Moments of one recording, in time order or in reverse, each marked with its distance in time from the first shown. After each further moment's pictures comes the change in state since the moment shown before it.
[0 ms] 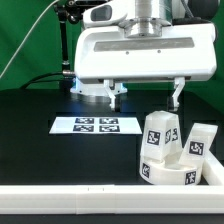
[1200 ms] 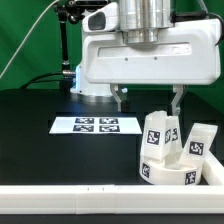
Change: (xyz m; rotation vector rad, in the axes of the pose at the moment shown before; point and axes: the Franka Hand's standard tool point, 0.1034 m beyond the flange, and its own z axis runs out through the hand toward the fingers) arm -0.016 -0.011 0.003 -0.074 -0.382 0.318
